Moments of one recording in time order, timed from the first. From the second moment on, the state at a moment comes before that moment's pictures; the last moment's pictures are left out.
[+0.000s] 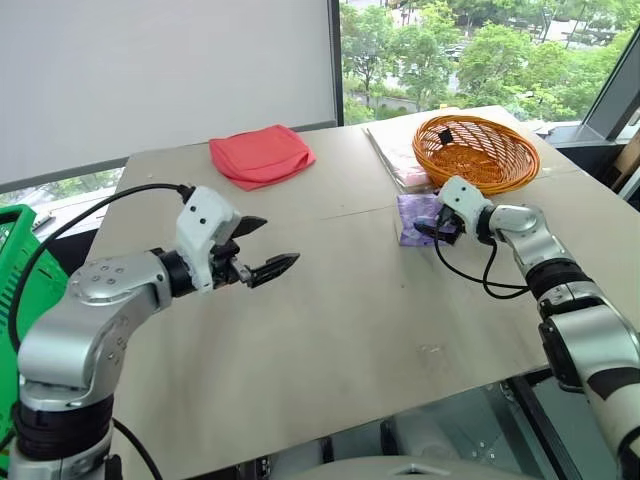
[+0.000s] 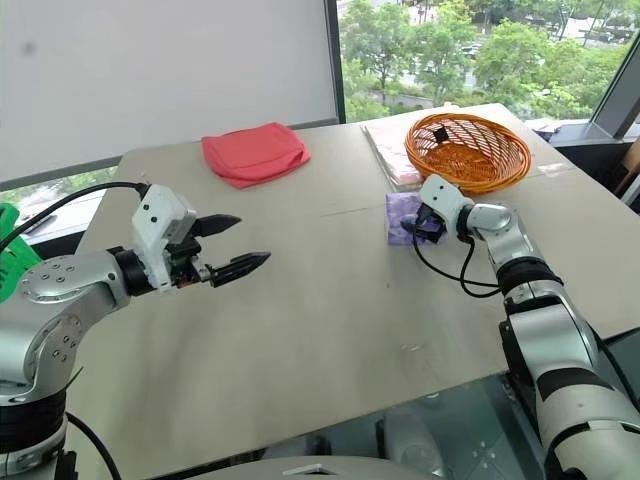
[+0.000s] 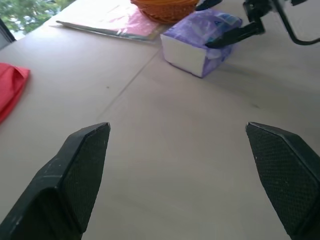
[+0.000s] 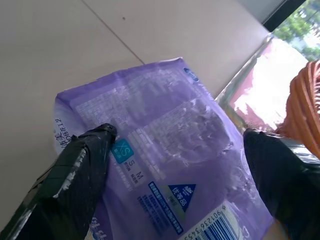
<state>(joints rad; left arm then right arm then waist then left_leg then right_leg) -0.17 0.78 0.32 -0.62 -0.59 0.94 -0.77 -0.96 -0.44 0.20 1.12 -0.13 -0.21 0.84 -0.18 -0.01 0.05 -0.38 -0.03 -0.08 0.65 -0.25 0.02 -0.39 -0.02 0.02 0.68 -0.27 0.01</state>
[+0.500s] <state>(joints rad) -0.07 0.84 0.40 -0.72 -0.75 1.01 -0.72 -0.99 -0.49 0.20 1.11 -0.14 -0.04 1.04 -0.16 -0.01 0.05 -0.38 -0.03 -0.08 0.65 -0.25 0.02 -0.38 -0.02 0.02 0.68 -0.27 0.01</state>
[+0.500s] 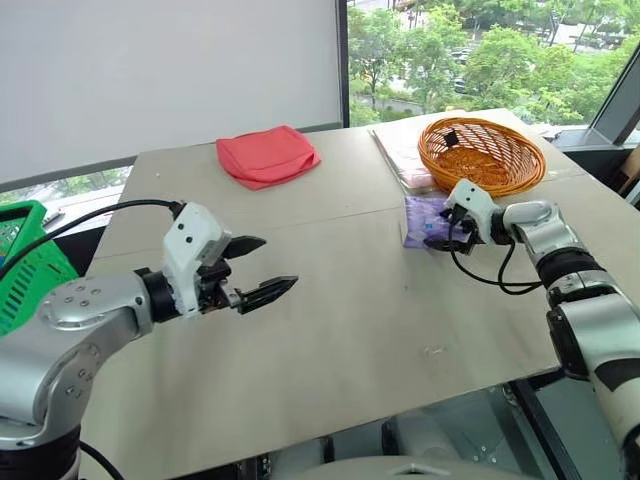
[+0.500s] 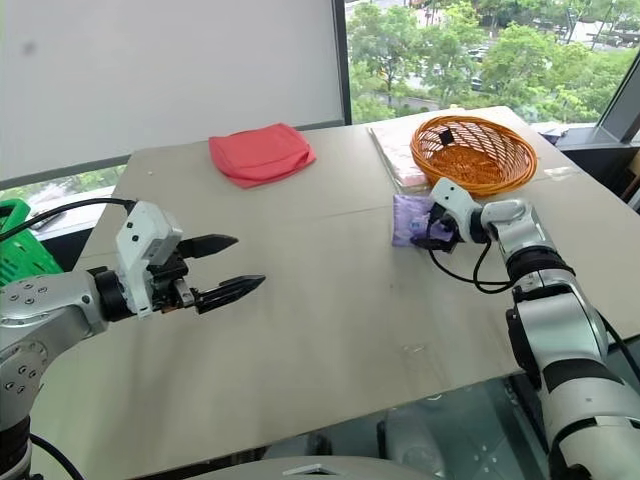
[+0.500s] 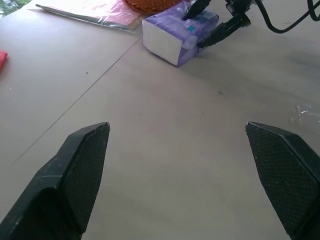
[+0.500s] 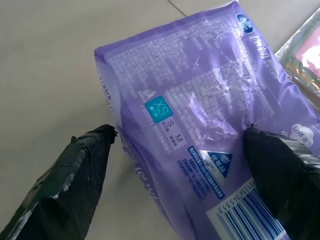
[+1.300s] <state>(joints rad) -0.21 0.52 0.25 -0.62 -0.81 0.93 -0.49 -0.89 -0.36 0.13 0.73 0.04 -0.02 1.09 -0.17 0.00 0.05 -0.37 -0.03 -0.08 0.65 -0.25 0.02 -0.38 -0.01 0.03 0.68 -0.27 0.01</state>
